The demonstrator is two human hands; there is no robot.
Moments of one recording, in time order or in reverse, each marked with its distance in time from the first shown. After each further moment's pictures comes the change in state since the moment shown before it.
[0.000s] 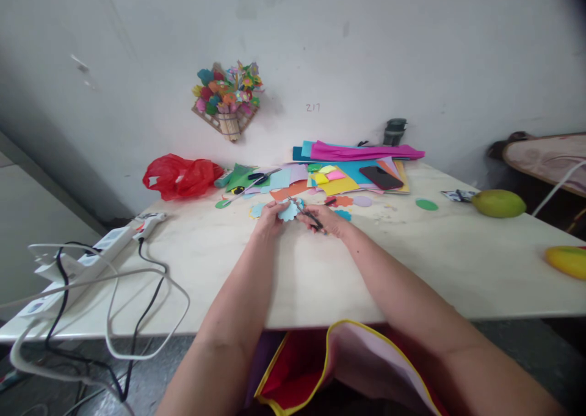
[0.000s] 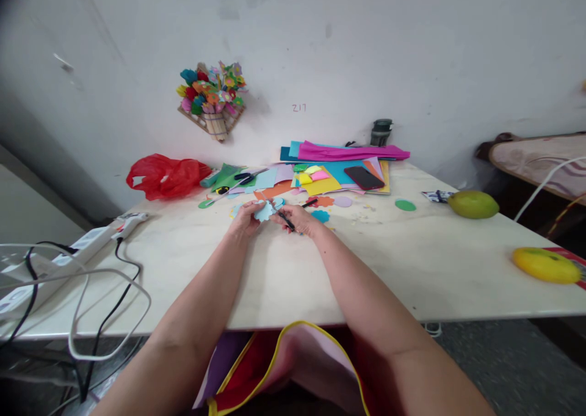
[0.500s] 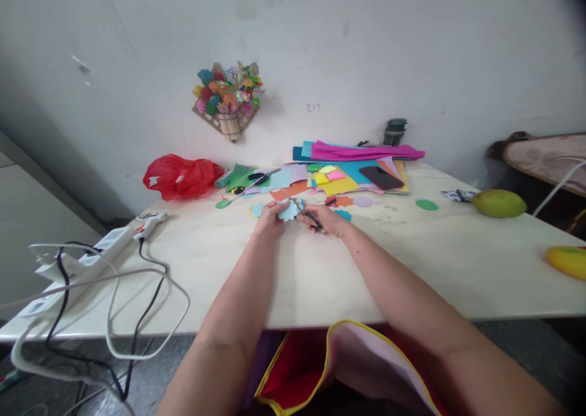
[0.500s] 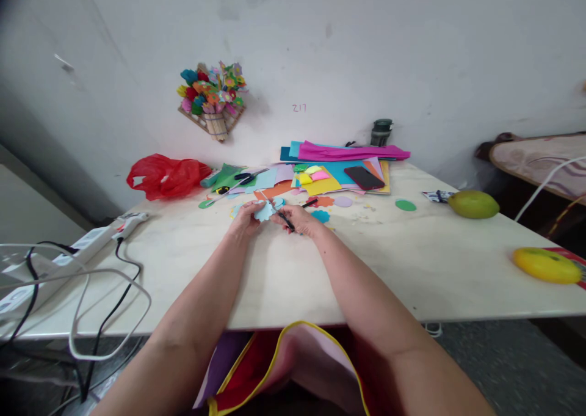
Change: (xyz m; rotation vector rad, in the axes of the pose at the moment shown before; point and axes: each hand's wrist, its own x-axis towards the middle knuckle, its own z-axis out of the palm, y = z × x) left_hand -0.001 0.001 0.001 -0.001 -0.019 -0.004; right_hand -0.002 -0.006 0.003 0.067 0.011 0.066
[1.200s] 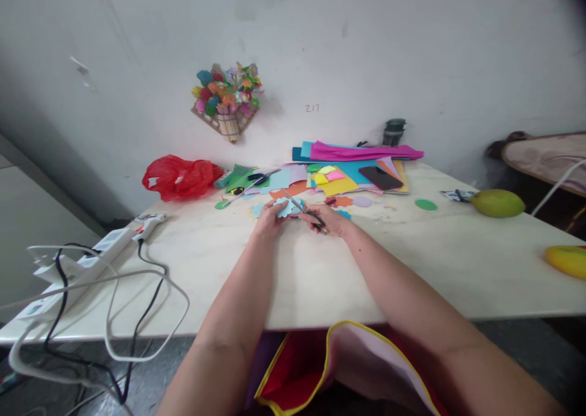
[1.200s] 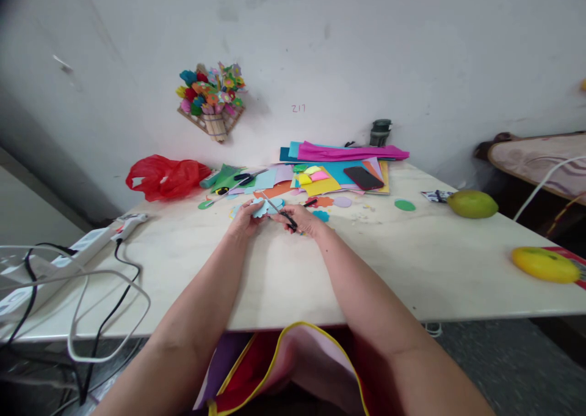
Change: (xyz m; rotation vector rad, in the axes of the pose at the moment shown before) left_hand -0.006 0.005 0.003 0.098 0.087 0.009; right_hand -0.001 0.006 -0.011 -0.011 -0.051 -0.014
